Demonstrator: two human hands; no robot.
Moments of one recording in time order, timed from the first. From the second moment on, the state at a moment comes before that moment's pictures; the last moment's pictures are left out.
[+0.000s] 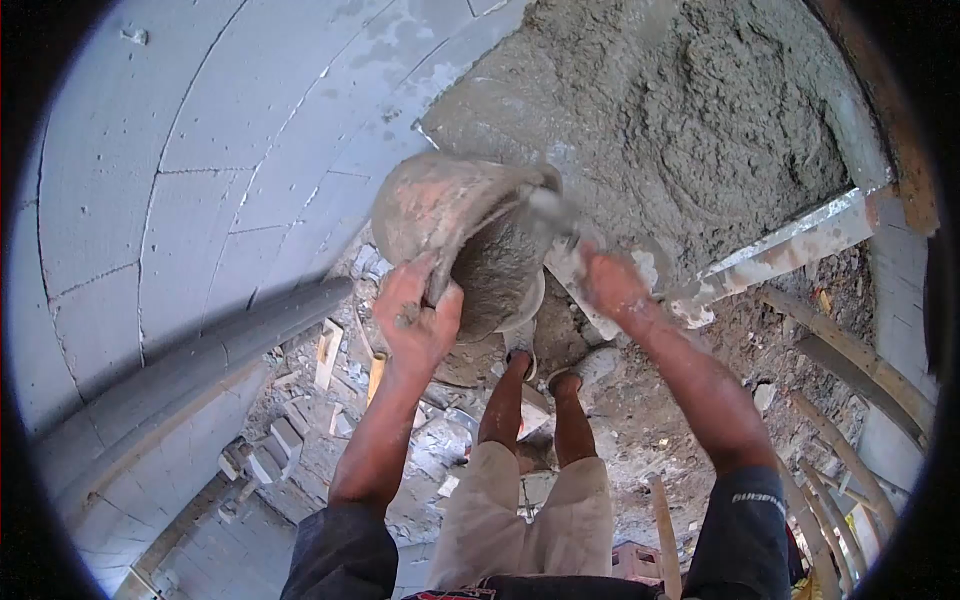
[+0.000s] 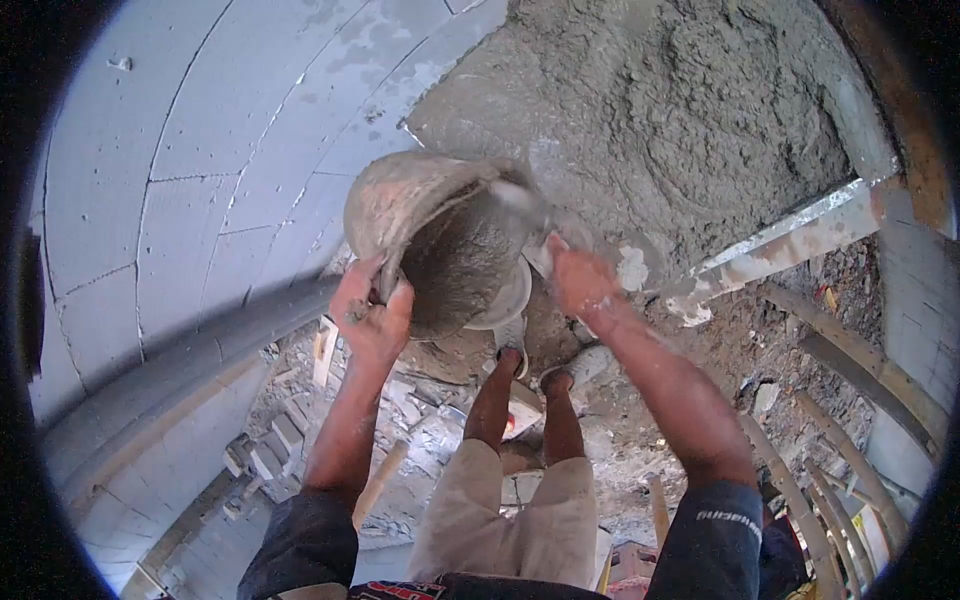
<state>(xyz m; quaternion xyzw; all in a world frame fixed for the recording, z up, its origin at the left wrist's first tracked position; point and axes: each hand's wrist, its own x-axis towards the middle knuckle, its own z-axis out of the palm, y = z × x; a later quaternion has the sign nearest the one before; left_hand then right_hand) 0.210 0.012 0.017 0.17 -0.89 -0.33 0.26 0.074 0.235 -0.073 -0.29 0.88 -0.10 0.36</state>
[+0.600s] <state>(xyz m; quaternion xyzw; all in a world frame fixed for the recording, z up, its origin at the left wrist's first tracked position) 0.203 -0.057 -0.036 0.38 -0.71 -0.54 0.23 0.135 0.262 -0.036 -0.08 0.71 -0.57 0.40</state>
